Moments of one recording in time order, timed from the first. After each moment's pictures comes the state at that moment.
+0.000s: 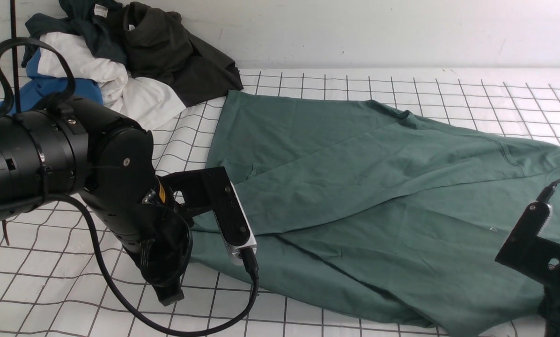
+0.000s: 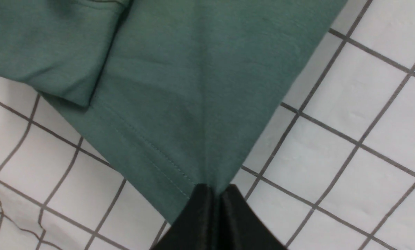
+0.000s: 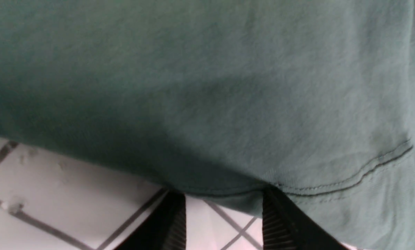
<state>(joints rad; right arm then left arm) 0.22 1.57 -0.60 -0.79 0.68 0.01 -0.49 1.54 -1.02 0.00 0.88 0.66</state>
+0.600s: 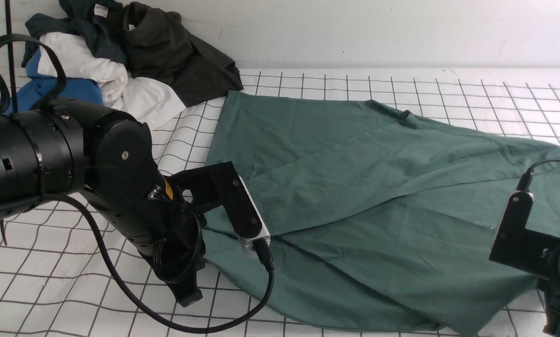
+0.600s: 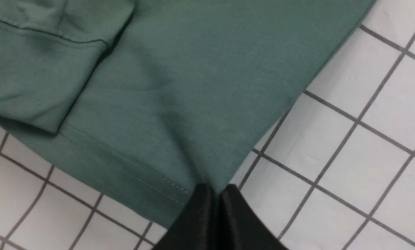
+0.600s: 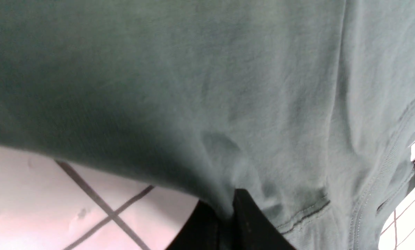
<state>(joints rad) 0.22 1.55 -0.60 -0.99 0.60 0.02 -0.49 1.53 -1.02 -0.13 0.85 0.67</state>
